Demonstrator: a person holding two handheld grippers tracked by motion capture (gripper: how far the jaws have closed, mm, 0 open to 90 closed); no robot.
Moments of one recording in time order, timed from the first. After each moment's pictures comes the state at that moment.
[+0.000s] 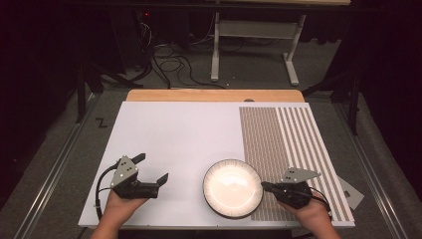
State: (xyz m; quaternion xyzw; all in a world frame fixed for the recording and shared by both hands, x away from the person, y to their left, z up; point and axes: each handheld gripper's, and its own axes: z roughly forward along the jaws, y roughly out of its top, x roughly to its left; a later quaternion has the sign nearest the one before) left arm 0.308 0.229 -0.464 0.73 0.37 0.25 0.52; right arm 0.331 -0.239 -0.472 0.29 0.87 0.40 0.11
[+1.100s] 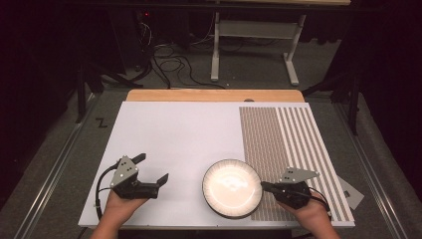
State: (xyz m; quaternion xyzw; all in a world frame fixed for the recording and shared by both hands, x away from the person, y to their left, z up) left arm 0.307 0.229 -0.464 0.73 0.37 0.25 0.52; right arm 0.330 -0.237 -0.473 0.29 0.87 0.39 0.12
